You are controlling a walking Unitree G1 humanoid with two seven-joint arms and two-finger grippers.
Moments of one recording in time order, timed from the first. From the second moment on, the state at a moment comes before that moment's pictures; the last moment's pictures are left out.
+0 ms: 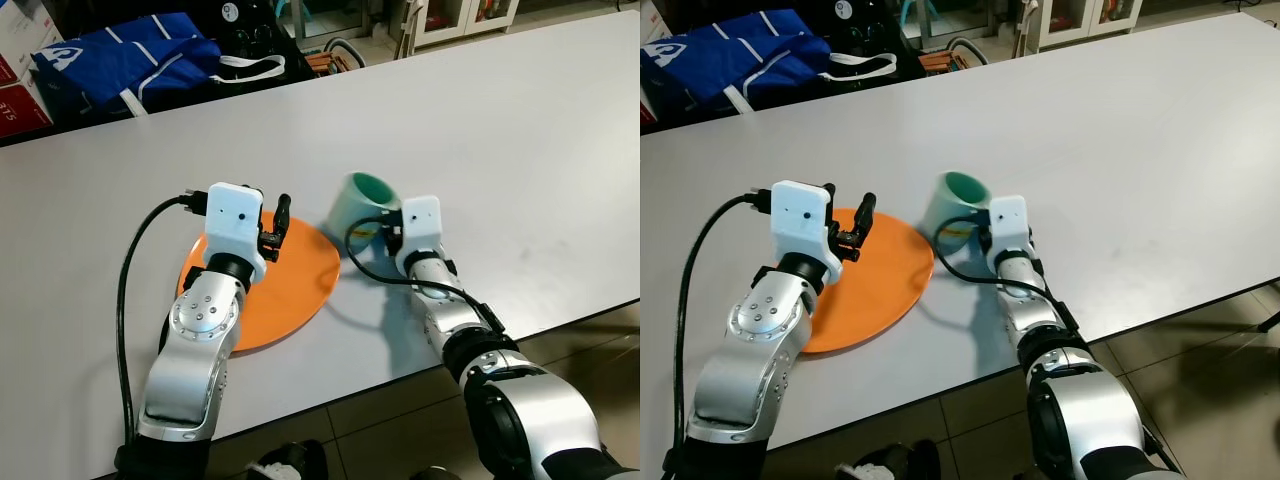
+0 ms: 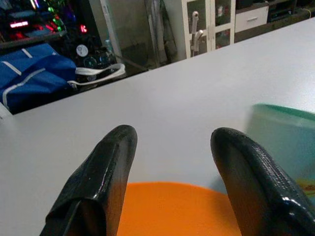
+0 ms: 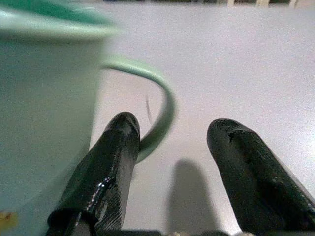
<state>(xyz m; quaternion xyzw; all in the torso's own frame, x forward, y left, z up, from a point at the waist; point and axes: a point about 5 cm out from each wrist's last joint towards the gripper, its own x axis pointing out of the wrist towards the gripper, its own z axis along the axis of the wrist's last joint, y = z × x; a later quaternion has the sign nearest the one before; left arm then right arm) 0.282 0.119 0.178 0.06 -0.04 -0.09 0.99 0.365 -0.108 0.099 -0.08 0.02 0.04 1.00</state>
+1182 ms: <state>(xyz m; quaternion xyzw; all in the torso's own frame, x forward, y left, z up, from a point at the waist) 0.294 0.110 0.174 0.05 -0.03 -0.12 0.99 0.360 -0.142 0.116 -0.12 -0.07 -0.02 0.99</state>
